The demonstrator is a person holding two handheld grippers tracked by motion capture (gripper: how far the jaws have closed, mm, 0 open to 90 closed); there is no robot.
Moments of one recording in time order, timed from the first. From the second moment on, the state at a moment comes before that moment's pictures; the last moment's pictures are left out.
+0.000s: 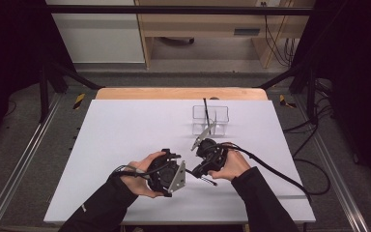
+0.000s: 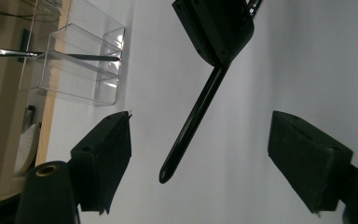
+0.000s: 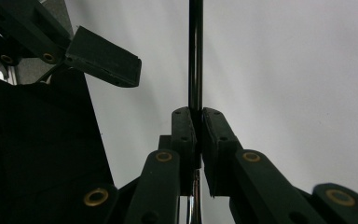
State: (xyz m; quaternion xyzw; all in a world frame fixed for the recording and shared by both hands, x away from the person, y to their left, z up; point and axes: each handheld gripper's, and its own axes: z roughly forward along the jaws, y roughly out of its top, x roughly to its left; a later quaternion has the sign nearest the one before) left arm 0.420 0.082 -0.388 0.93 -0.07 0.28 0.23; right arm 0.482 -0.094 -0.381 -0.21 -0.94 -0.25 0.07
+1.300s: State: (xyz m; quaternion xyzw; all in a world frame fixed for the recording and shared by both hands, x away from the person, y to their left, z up) left arm 0.409 0.061 -0.403 0.92 -0.19 0.32 0.14; right arm 0.480 -0.088 -0.389 -0.20 -0.95 -0.24 0.10
